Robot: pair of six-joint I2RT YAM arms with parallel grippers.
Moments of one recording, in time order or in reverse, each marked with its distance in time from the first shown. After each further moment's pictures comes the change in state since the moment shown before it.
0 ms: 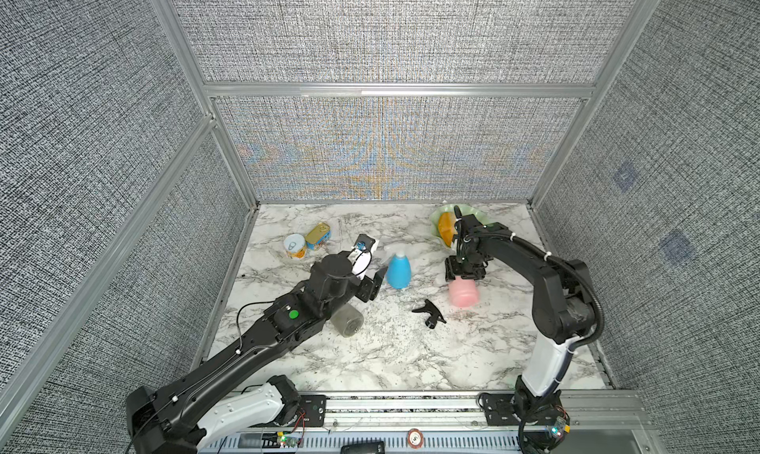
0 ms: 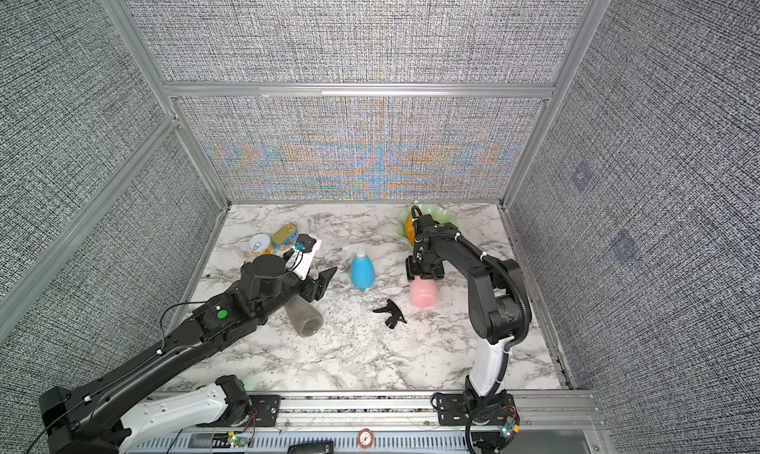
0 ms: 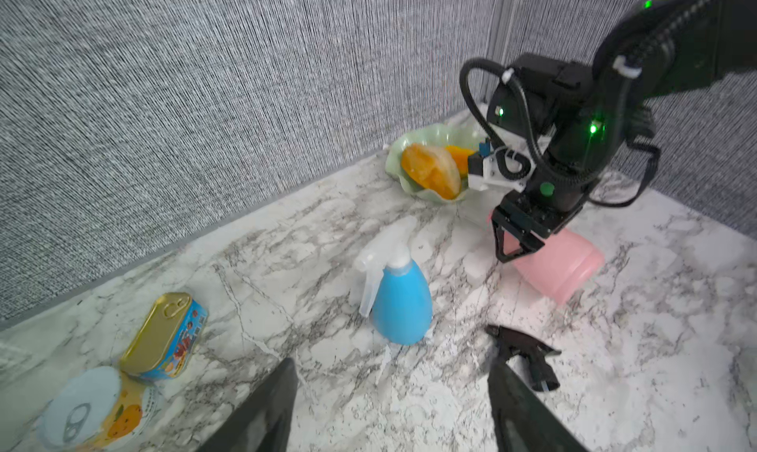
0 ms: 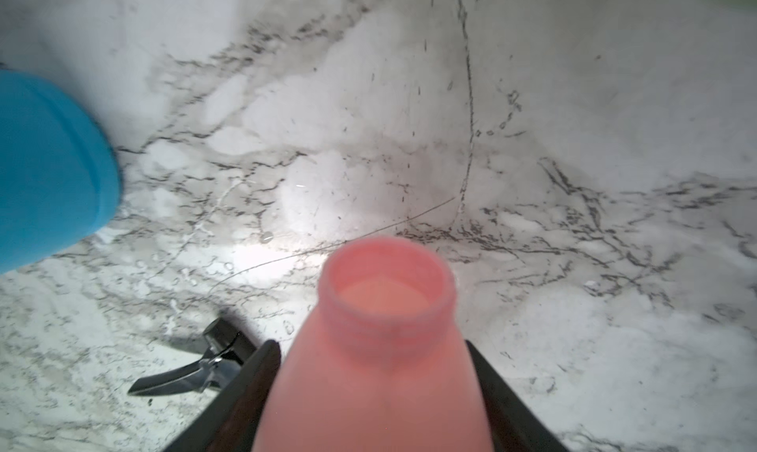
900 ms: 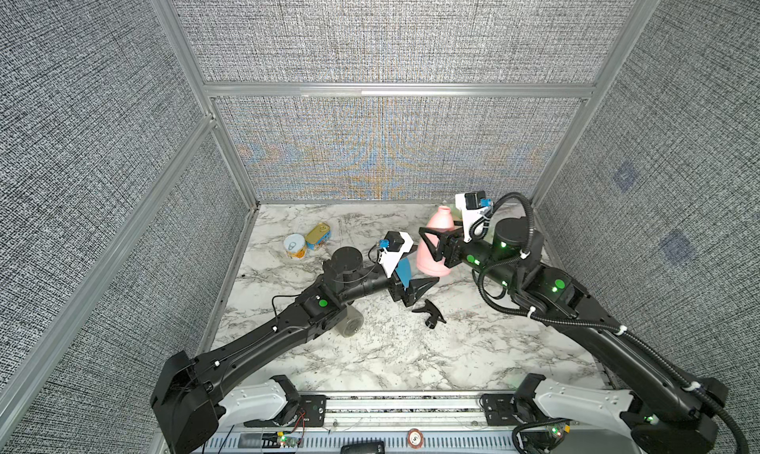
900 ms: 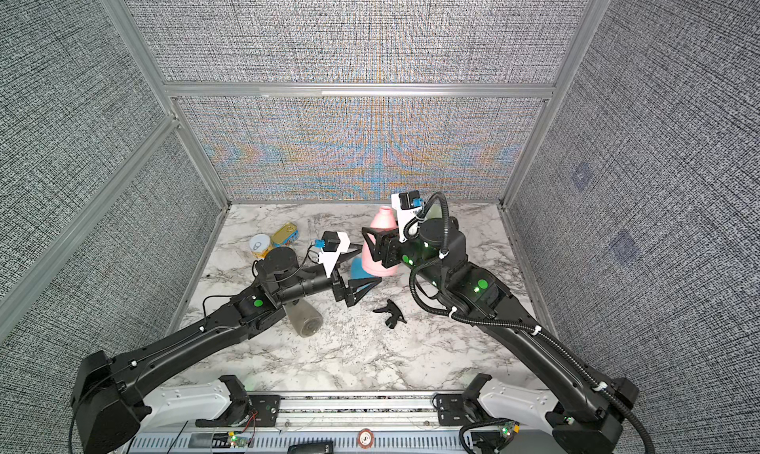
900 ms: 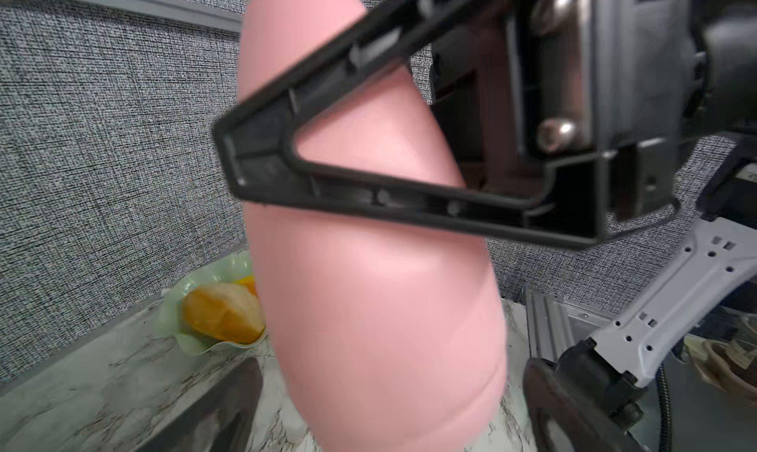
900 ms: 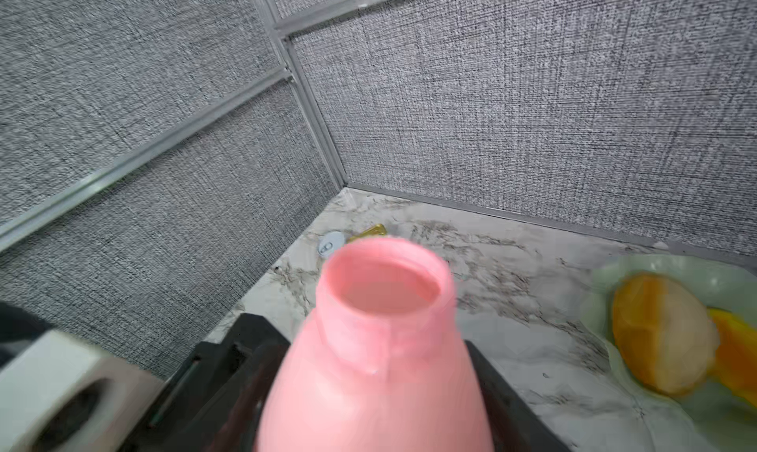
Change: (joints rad) left arm -0.008 0.223 -0.012 0.538 0.620 -0.076; right arm 0.486 -0.731 -0.124 0.631 0.167 0.130
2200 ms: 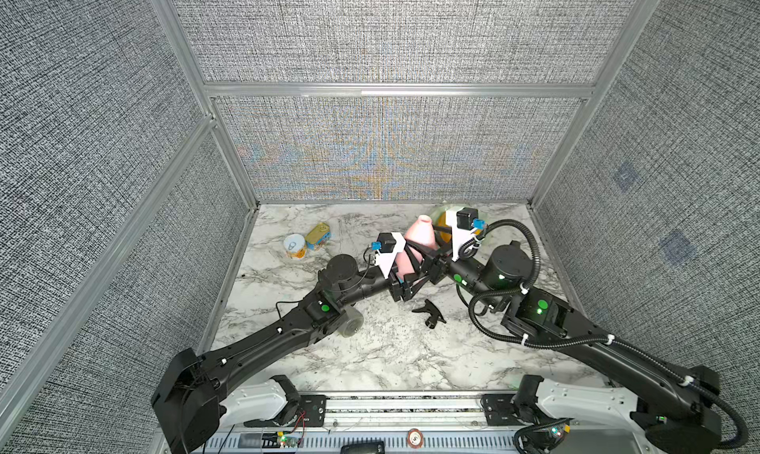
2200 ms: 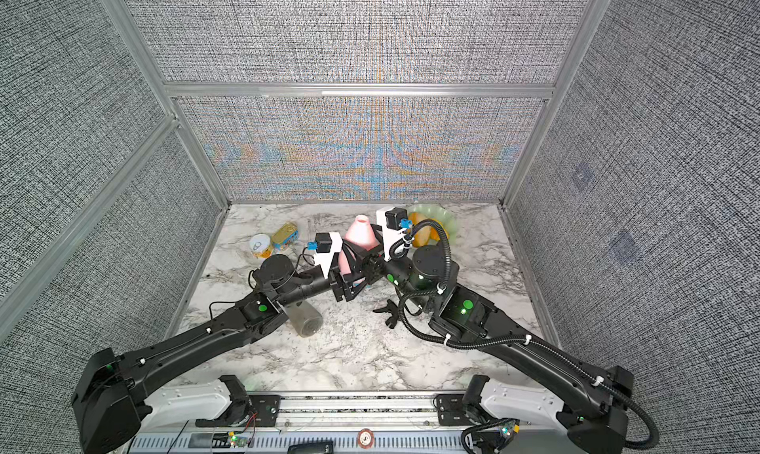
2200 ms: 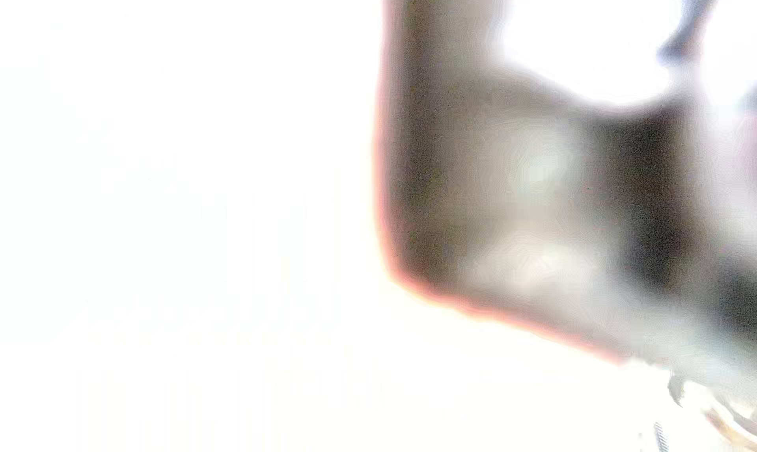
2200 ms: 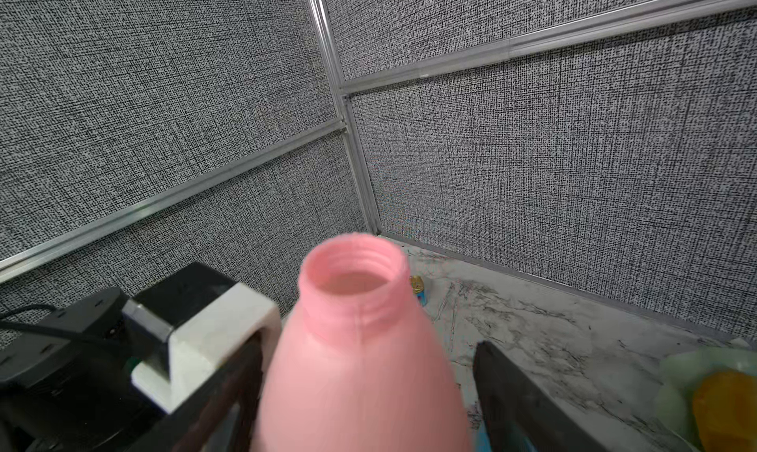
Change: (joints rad) left arm 0.002 -0.003 -0.097 0.212 -0.058 -0.077; right arm 0.187 -0.051 -0.155 0.310 0.120 -0.078
